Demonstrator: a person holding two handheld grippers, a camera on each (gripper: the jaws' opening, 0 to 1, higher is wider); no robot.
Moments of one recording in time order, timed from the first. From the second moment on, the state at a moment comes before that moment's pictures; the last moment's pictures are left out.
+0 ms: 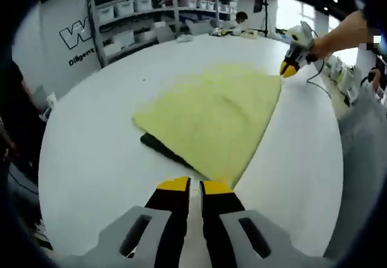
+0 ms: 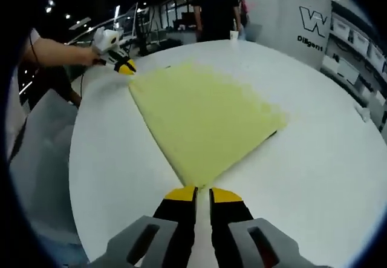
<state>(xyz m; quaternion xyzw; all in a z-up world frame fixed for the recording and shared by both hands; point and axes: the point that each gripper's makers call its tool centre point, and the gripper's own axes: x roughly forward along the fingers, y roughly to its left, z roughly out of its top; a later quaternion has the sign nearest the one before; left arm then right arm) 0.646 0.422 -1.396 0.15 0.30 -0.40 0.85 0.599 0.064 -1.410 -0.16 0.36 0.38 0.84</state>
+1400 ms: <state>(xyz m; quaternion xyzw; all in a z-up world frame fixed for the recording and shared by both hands) 0.634 0.399 -1.439 0.10 0.32 -0.35 0.88 0.607 0.142 -1.438 -0.06 0.30 0.33 0.89</state>
